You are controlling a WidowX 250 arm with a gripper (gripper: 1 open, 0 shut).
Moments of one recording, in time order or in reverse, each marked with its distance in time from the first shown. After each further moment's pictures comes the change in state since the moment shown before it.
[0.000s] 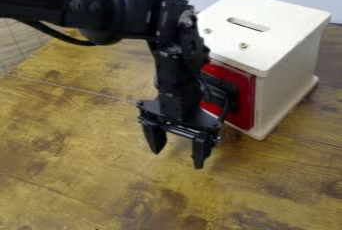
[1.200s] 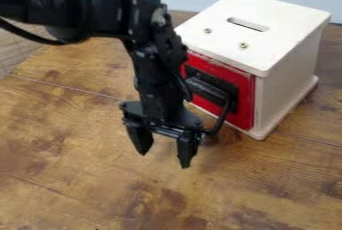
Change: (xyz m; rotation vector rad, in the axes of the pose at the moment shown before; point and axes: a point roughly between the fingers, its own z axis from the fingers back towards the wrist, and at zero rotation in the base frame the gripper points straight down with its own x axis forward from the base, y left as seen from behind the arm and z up) arm -0.010 0.007 -0.003 -0.020 -0.013 0.035
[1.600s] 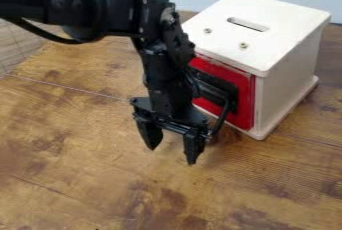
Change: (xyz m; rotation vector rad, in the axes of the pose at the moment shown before) arm 0.014 0.000 -0.003 -0.021 -0.002 -0.097
